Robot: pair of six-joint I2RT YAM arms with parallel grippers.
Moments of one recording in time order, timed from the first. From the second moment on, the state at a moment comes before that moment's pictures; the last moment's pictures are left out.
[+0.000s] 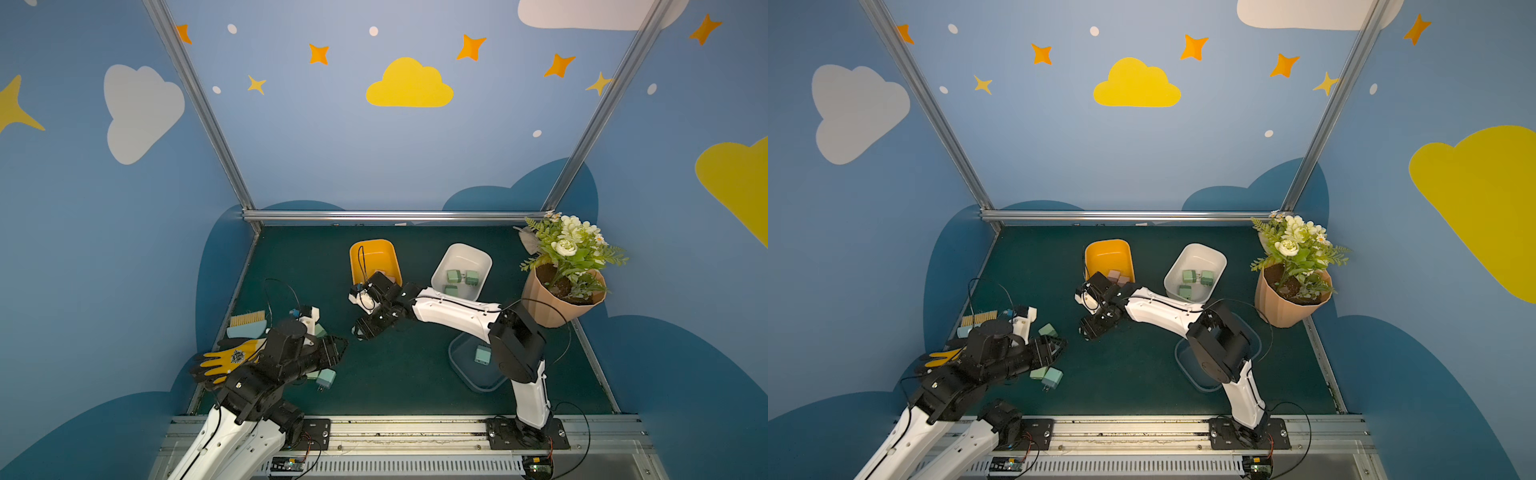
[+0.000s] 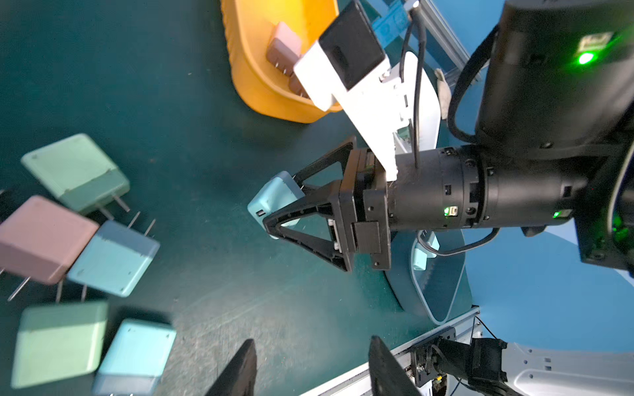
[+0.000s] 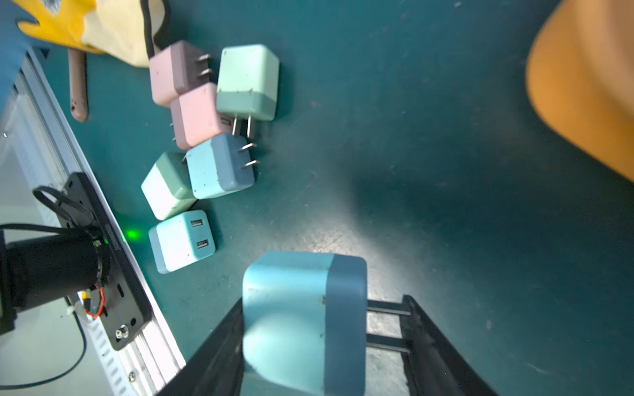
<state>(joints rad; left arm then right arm) -0.48 0.56 0.68 -0.81 0.22 -0.73 1.00 2.00 1.56 -0.60 -0.29 0.24</state>
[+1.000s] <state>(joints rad) -0.73 1.29 0.79 0.03 0.50 -0.59 0.87 1.08 0.84 -0.87 0.08 0.54</state>
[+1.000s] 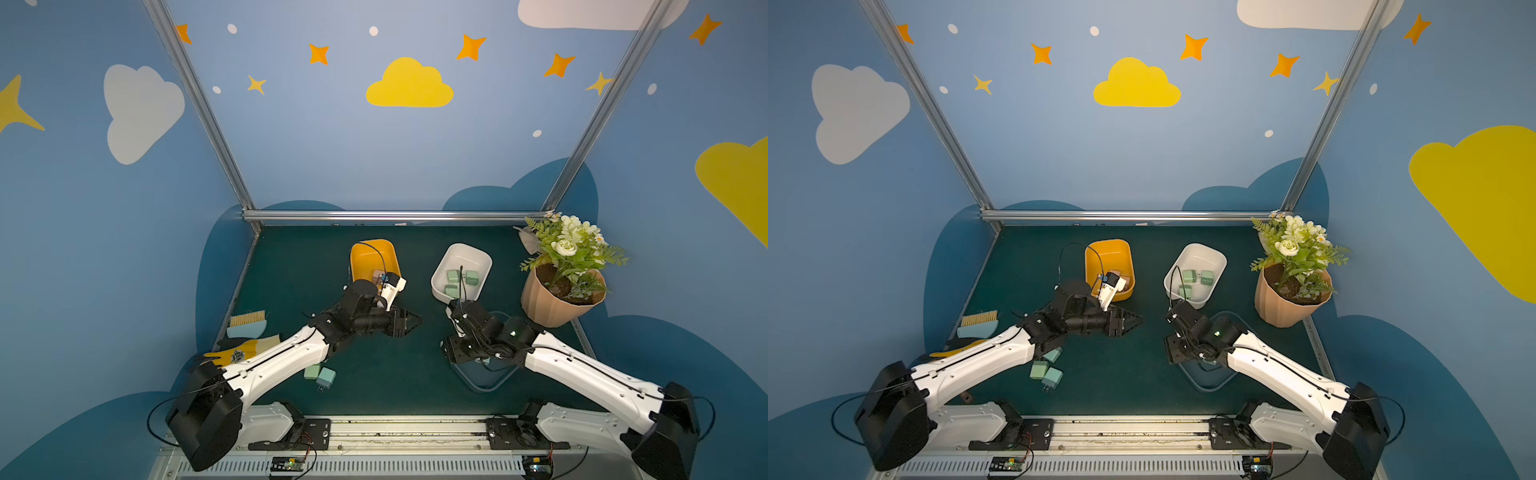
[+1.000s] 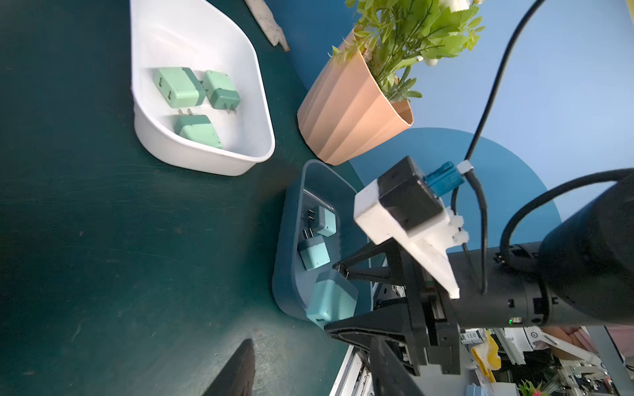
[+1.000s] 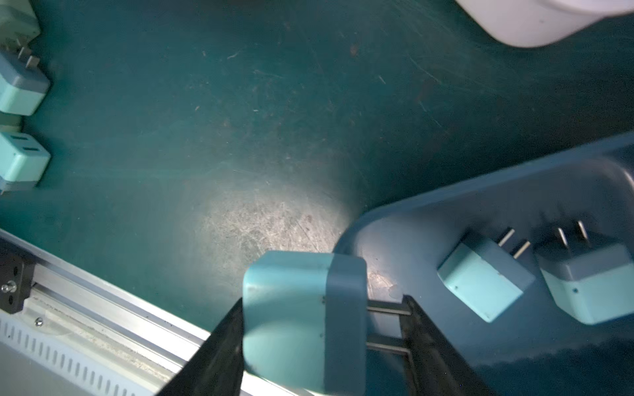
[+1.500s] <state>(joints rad) -0.82 1.49 0.88 0.16 0.55 -0.64 0.71 0.87 0.63 -0.91 0.11 0.70</state>
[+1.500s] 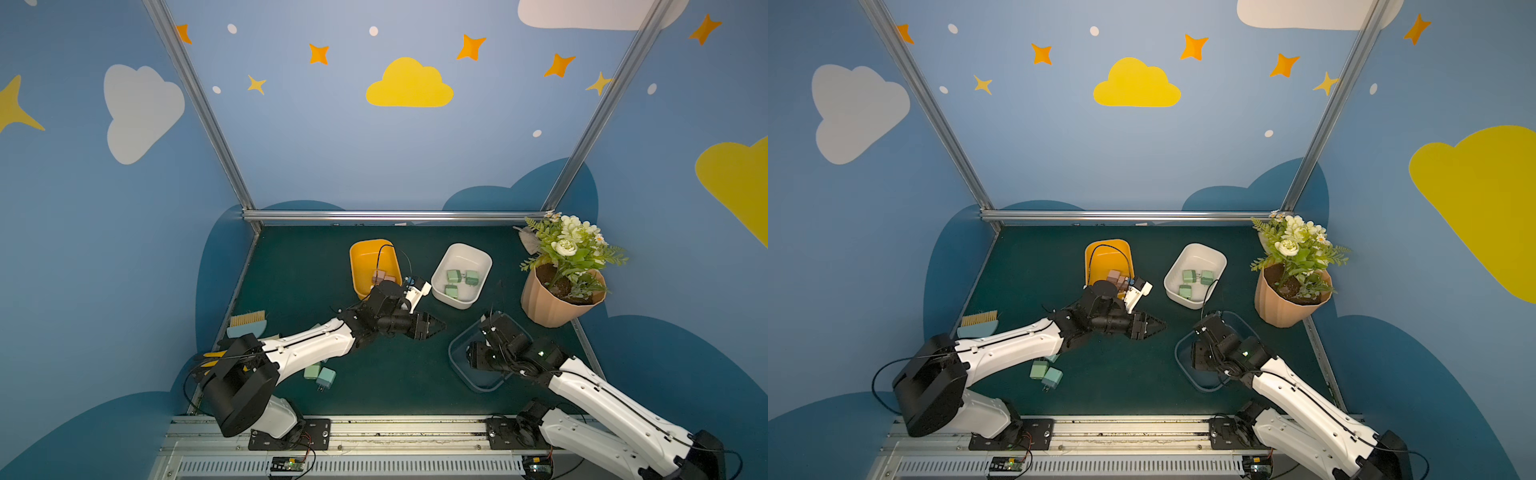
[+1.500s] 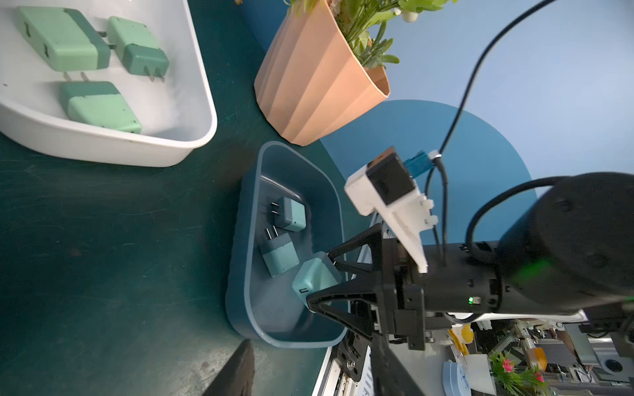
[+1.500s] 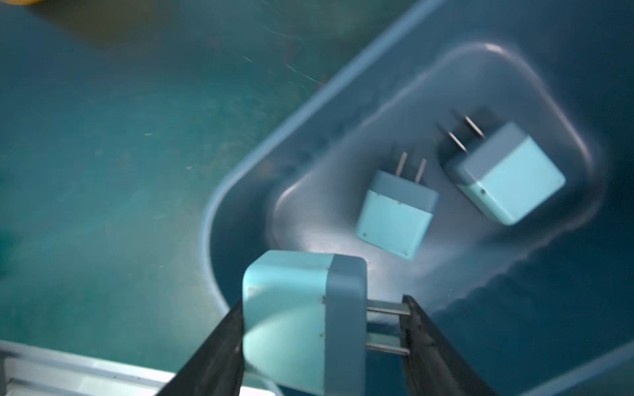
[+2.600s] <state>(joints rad) -0.82 1.55 0.92 0.18 0.59 -0.68 0.63 0.90 0.62 -0.78 -0.04 0.65</state>
